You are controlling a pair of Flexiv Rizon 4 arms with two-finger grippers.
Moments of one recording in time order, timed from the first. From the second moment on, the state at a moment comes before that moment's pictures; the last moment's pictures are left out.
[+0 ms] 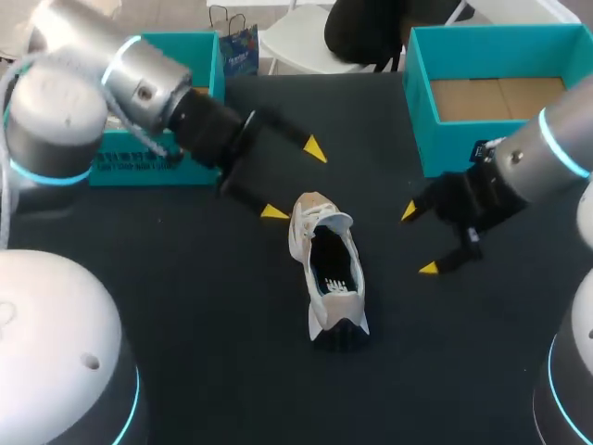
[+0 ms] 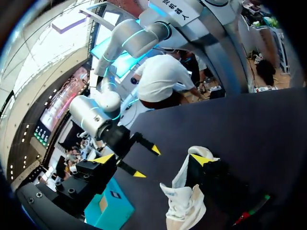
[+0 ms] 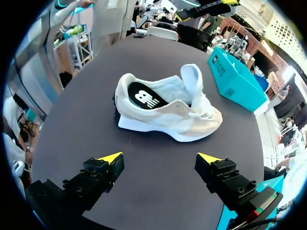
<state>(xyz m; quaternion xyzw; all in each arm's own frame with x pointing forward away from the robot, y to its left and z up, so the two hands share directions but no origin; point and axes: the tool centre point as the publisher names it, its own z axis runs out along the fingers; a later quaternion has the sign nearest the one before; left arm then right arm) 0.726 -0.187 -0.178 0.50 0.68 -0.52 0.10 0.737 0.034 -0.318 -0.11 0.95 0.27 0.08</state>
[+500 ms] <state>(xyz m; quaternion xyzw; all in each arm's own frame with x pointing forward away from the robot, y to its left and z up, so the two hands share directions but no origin) 0.729 -0.187 -0.177 0.56 0.69 -0.46 0.02 0.767 -0.006 -0.252 -0.09 0.95 0.30 0.09</state>
